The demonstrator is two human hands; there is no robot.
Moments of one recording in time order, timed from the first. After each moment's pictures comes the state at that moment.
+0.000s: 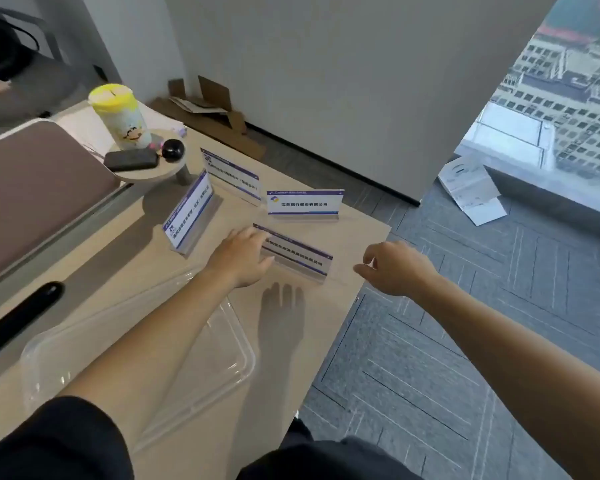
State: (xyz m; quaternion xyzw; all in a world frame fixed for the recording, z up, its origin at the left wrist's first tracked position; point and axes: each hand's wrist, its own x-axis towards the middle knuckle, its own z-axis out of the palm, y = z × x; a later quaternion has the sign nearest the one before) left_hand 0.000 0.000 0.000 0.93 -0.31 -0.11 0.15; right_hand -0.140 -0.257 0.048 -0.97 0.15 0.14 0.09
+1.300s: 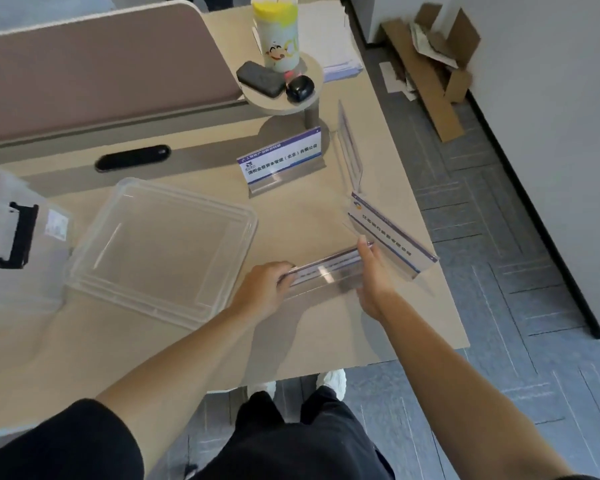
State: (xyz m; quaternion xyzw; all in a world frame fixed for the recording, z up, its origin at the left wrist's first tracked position) left_hand -0.049 -0.089 -0.081 0.93 0.13 -0.05 0.33; right_hand 0.060 -0.281 -0.085 -0.64 0.21 0.38 0.64
